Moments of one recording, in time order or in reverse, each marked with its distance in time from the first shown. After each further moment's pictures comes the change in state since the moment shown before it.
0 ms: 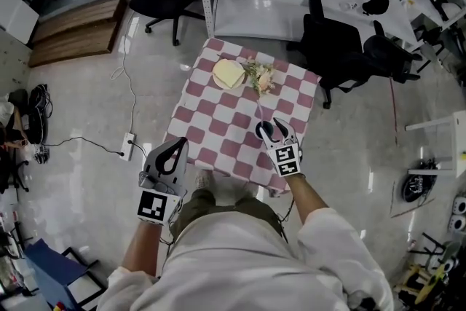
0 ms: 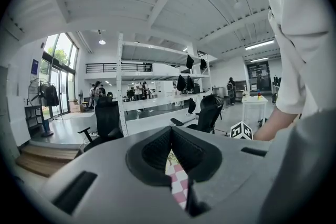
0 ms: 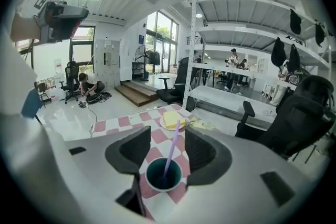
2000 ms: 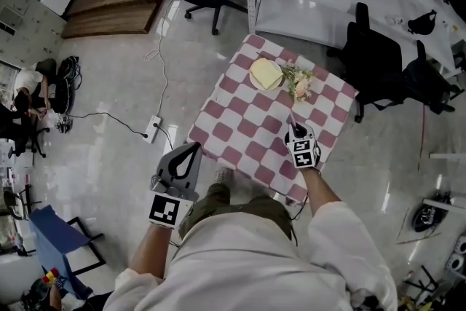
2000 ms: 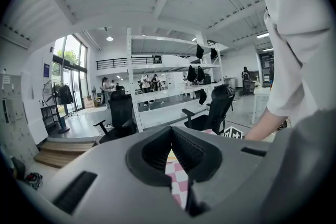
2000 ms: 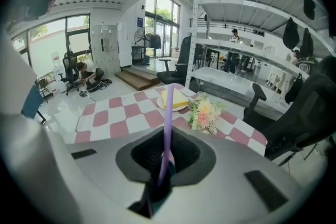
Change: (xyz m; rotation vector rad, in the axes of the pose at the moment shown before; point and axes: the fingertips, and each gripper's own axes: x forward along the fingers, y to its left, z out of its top) left arm -0.018 0.023 -0.021 -0.032 0.101 0.143; right arm 0.093 -0.010 -0.068 -0.004 0.184 0.040
